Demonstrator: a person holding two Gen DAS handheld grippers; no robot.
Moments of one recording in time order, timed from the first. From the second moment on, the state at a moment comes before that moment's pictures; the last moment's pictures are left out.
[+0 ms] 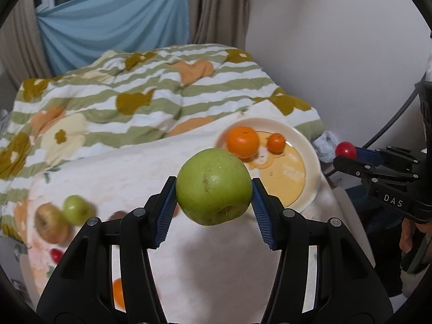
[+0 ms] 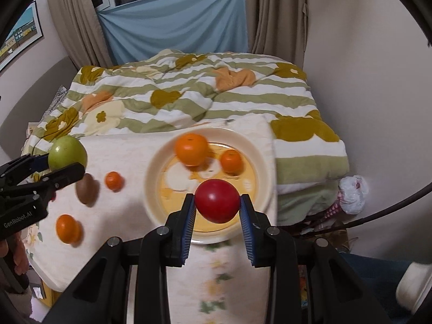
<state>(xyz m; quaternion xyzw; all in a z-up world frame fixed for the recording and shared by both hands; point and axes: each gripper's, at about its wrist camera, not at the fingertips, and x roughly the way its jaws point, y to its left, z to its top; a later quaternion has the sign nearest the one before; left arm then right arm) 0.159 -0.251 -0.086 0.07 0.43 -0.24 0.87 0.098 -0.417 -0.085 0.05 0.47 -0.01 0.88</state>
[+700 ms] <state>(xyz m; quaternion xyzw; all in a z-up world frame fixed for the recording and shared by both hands) 0.187 -0.344 -0.169 0.11 0.48 -0.28 0.82 0.118 -0.472 -0.123 0.07 0.49 -0.01 0.87</state>
